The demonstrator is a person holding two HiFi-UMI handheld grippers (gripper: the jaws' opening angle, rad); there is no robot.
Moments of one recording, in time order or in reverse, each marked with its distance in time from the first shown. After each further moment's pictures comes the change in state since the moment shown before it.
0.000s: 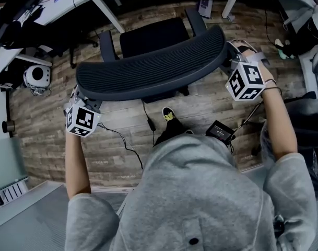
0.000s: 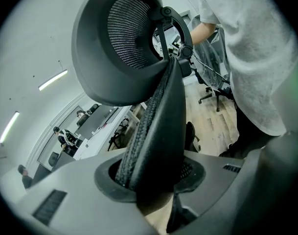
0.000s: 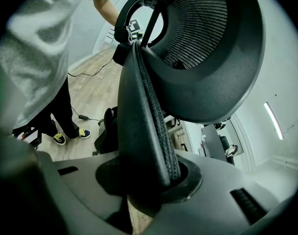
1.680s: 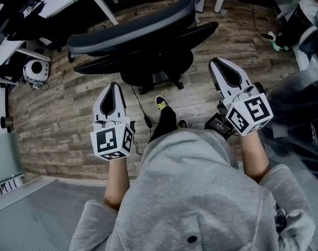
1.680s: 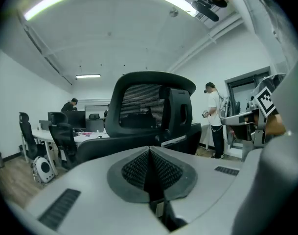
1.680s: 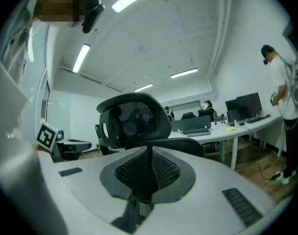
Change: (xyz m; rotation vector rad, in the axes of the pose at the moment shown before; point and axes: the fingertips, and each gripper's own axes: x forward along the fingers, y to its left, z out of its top) left arm -0.104 -0.128 0.136 -0.848 -0.312 0.484; right arm -0.189 0.081 0.047 1.189 -0.586 -0.347
